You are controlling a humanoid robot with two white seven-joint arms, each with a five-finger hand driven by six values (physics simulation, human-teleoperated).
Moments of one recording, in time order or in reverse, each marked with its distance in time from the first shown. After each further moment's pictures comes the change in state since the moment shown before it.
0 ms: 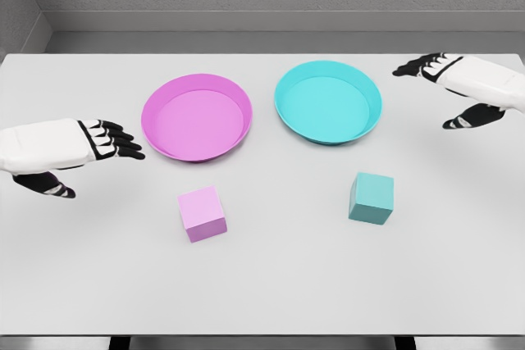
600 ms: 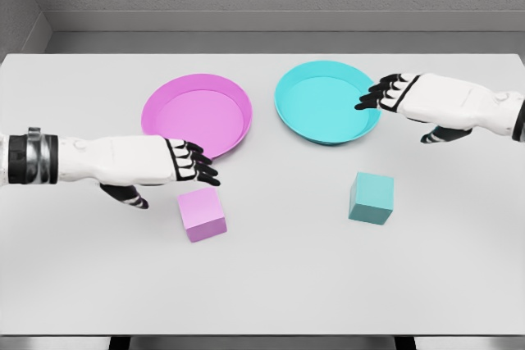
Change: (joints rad) left arm -0.192 -0.283 -0.183 0.000 -0.057 0.000 -0.152; right arm -0.025 -0.038 0.134 -0.223 0.144 0.000 0.023
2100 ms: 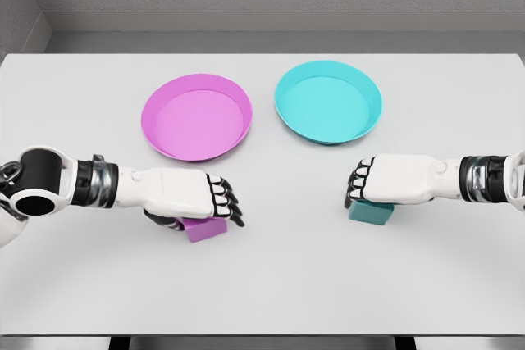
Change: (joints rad) left arm 0.000 -0.127 -0.124 0.032 -0.191 0.000 -0.004; right arm -0.002 -0.066 0.289 -0.119 0.160 0.001 -0.001
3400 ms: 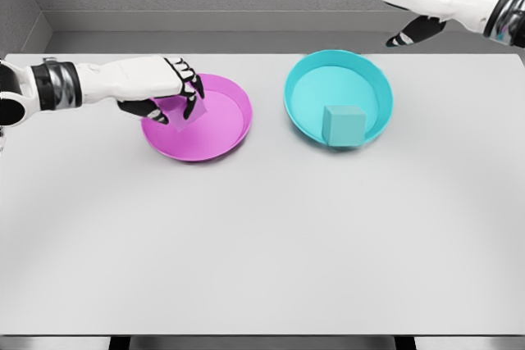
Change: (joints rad) left arm -0.190 -0.135 0.202 0.388 0.041 -0.002 -0.002; right arm -0.403 0.331 -0.238 0.567 -0.214 -0.002 0.002
